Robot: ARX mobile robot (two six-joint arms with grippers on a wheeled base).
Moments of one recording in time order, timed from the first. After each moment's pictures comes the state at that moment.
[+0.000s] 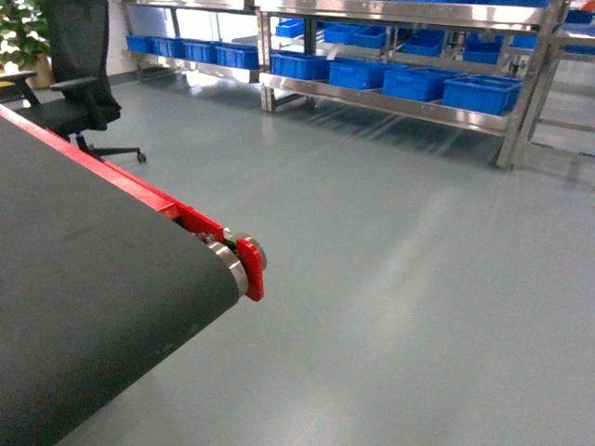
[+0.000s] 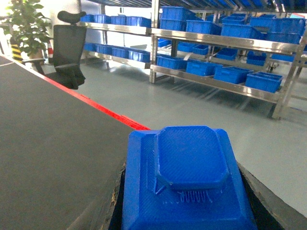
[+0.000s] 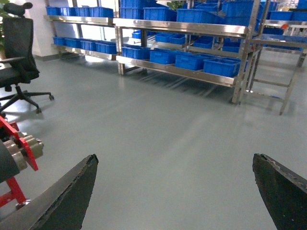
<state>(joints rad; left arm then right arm) -0.15 0.22 0.13 0.12 -0.21 -0.06 0.00 0.00 0.01 -0.01 0.00 0.00</state>
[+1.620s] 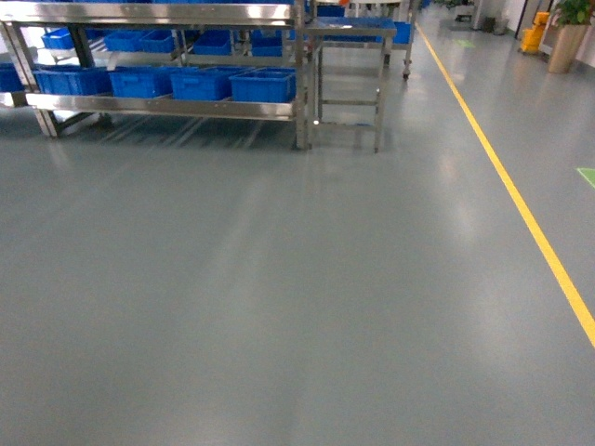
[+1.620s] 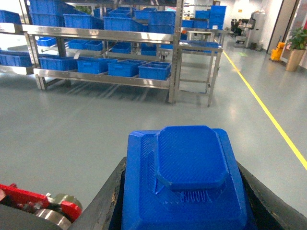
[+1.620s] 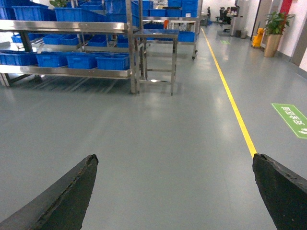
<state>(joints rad) -0.15 0.22 0.13 0.12 -0.21 -0.06 0.00 0.00 0.01 -0.01 0.00 0.00</state>
